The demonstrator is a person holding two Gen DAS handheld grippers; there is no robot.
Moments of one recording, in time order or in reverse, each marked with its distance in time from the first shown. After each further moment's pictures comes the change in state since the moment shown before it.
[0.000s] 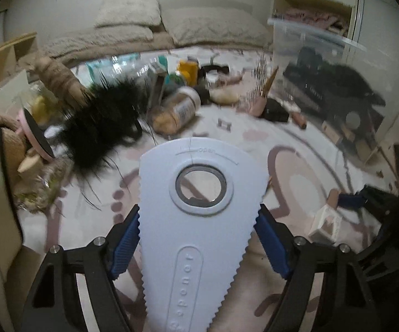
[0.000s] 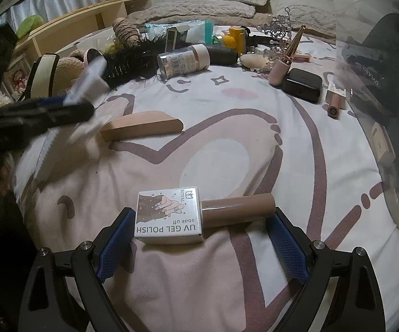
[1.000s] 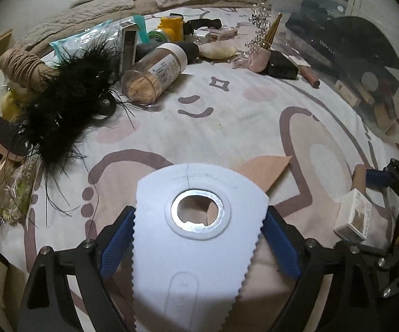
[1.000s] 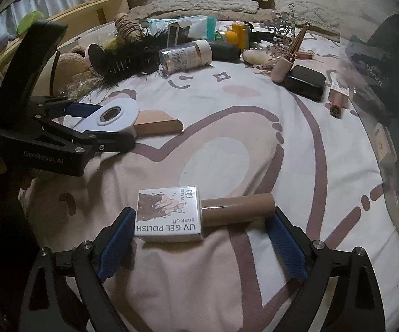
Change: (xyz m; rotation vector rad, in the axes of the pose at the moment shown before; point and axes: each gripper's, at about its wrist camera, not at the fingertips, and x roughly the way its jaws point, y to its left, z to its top) left arm 0.064 -0.018 0.002 0.108 0.247 0.024; right arm -0.001 -0.001 0.001 -0.007 0.026 0.008
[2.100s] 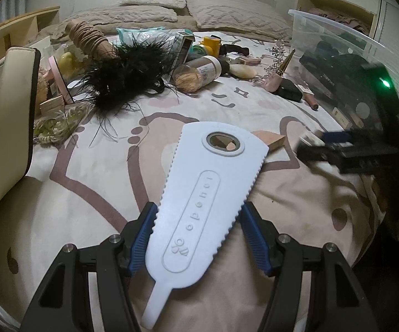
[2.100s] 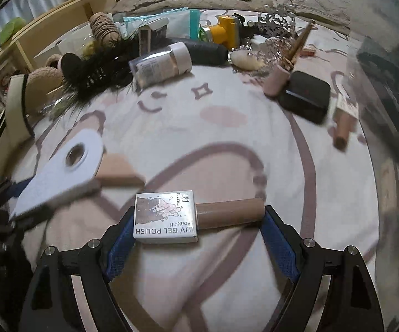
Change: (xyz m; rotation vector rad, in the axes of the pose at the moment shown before) left arm -0.052 0.017 -0.071 -0.217 -0.154 0.016; right arm 0.022 -0.024 0.050 0.025 0.091 0.000
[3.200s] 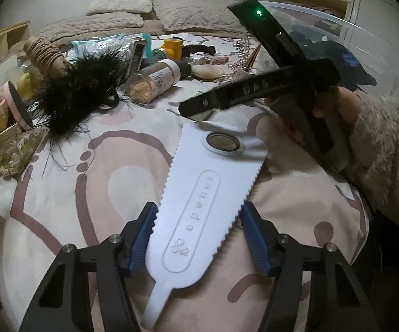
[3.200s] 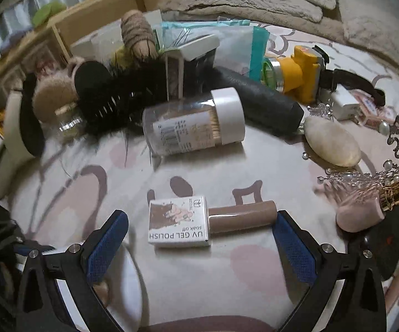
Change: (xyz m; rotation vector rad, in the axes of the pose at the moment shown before) left arm 0.023 -0.029 0.015 0.103 -0.013 -0.100; right arm 0.069 0.010 0.104 -0.246 -0.032 0.168
